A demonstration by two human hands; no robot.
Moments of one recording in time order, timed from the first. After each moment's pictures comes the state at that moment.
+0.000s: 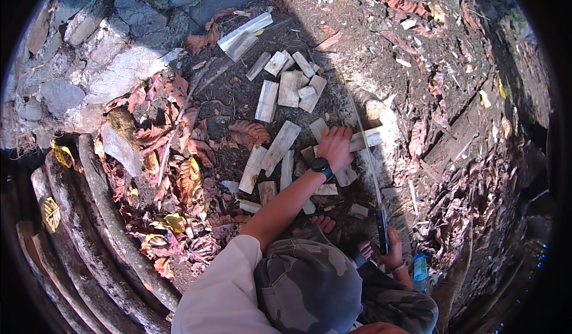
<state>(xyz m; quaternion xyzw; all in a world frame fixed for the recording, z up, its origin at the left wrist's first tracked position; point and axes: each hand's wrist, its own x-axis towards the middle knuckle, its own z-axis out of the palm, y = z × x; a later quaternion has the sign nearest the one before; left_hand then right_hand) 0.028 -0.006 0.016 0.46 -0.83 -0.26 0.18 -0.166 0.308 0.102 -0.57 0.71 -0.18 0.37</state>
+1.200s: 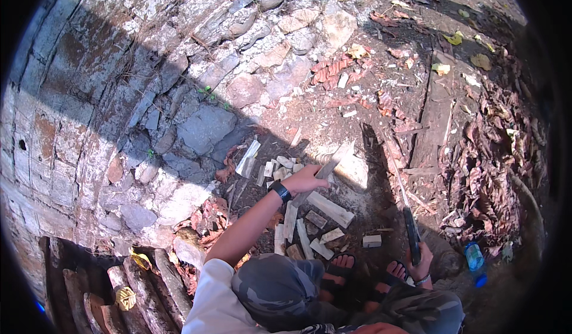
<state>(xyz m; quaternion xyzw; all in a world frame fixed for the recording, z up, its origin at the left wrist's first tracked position) -0.001 -0.061 0.219 0.32 -0.78 -0.53 -0.11 -0.165 0.384 0.077 -0.39 0.78 -0.49 0.07</state>
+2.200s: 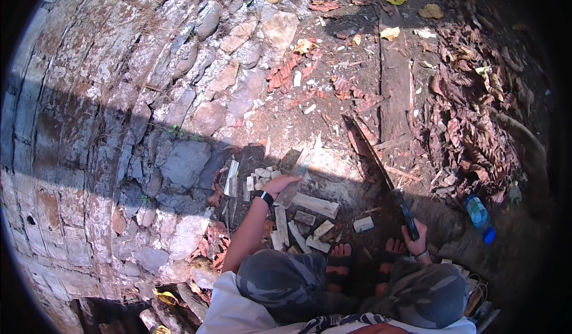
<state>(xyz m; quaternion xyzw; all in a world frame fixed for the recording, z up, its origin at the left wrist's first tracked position) -0.010 -0.079 0.154 0.48 -0.69 -0.51 -0.18 -0.158 0.409 0.027 -0.27 0.76 -0.57 0.13</state>
